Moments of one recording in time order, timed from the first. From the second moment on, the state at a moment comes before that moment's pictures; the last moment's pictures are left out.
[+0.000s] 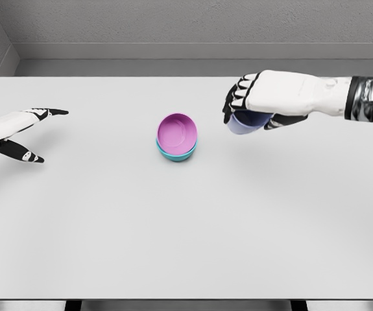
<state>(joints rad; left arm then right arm) -0.45 0.74 -0.27 -1.10 -0.21 -0.61 -0.55 -0.84 -0.83 0.71 -1.73 0.24 -0.46 0.61</state>
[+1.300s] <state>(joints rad) -0.45 0.74 -0.27 -1.10 -0.21 -0.61 -0.55 -0.96 -0.56 0.85 -1.58 0.29 -0.45 0.61</state>
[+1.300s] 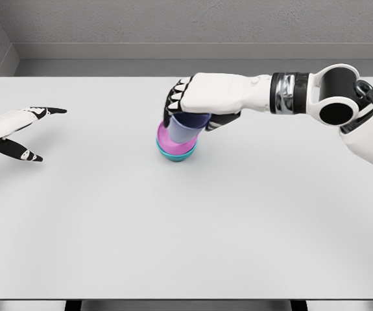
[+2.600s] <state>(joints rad) -0.45 0.74 -0.27 -1.10 -0.21 -0.61 -0.55 -0.97 -0.42 0.89 -1.35 0.40 -0.42 0.61</state>
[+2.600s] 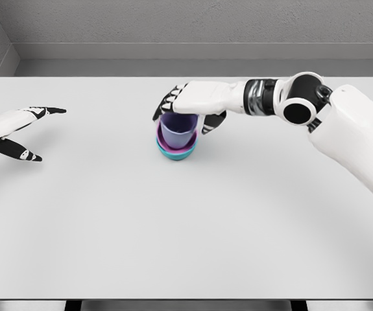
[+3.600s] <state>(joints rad) -0.45 0.76 -0.26 -1.11 -0.20 -0.61 -0.56 -0.39 -0.81 0.15 -1.63 0.36 -0.61 0.61</state>
